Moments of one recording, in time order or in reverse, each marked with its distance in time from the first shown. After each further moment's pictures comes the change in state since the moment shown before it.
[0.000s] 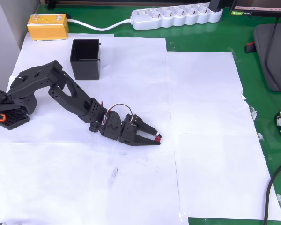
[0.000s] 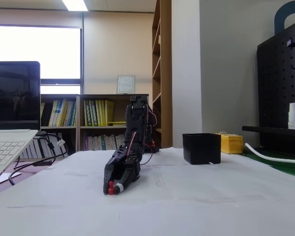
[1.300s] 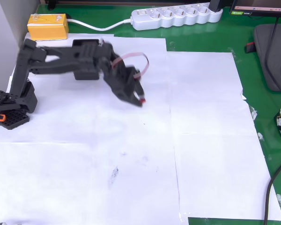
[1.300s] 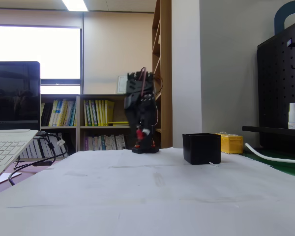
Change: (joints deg) arm -11.2 -36.7 36.6 120.0 13.9
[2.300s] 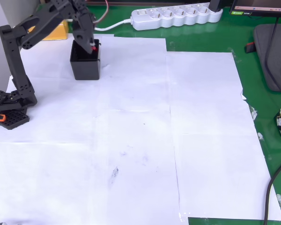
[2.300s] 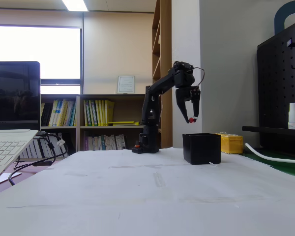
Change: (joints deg) arm -39.3 -9.3 -4.7 24.9 29.8
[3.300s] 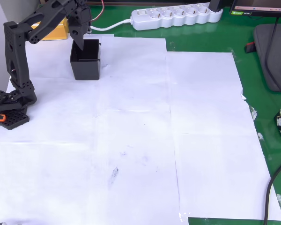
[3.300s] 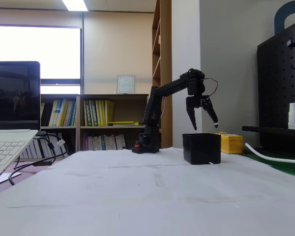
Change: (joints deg) arm -4.6 5.4 1.4 -0.3 8.1
